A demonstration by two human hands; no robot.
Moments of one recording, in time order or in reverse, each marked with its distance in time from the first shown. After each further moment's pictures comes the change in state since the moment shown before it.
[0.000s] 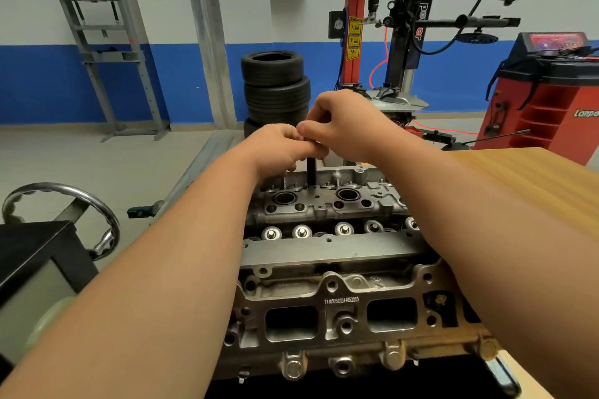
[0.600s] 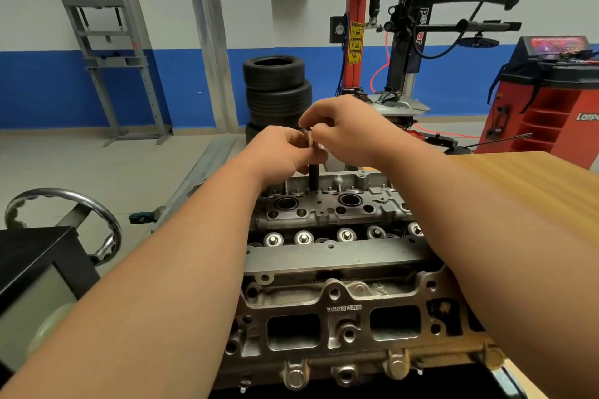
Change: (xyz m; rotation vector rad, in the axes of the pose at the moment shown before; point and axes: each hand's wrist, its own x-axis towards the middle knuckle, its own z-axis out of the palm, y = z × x) left_hand -0.002 0.002 0.002 0.059 0.032 0.072; right_hand -0.001 -0.001 -0.004 0.064 -0.031 -0.031
